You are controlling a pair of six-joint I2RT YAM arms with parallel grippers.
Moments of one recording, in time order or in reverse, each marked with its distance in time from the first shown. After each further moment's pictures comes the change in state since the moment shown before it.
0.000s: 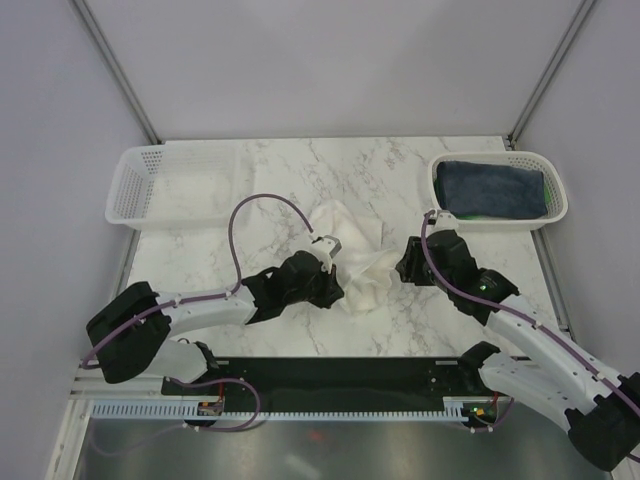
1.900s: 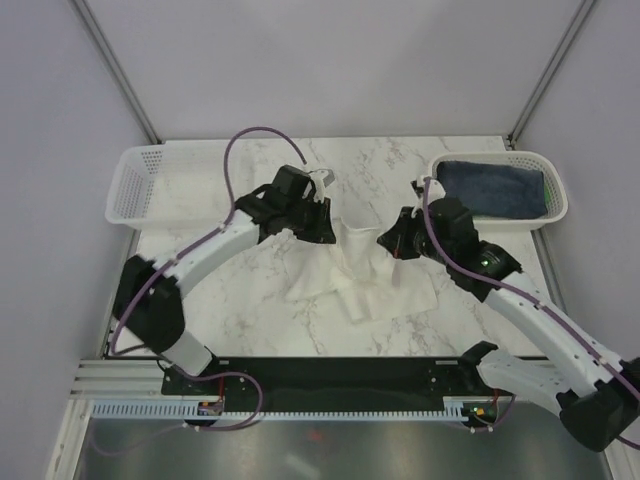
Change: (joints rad) left arm 0.304 0.082 0.661 -0.671 0.277 0.157; right arm -0.006 0.103 0.323 0.058 -0.267 -0.058
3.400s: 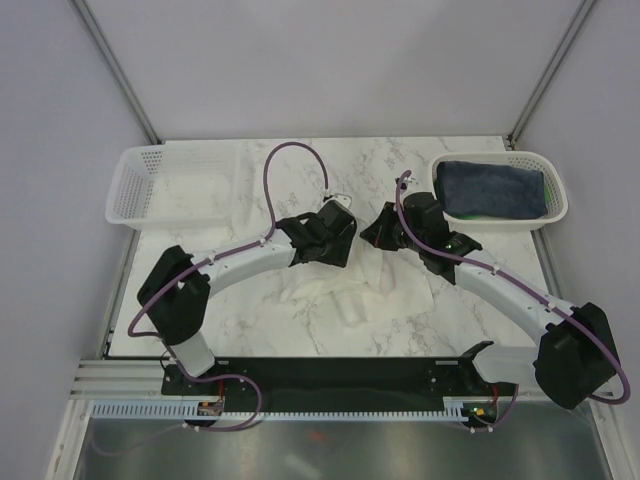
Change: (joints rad) left arm -0.202 0.244 -0.021 0.001 -0.544 -0.114; right arm -0.033 0.290 -0.138 0.317 -0.051 0.151
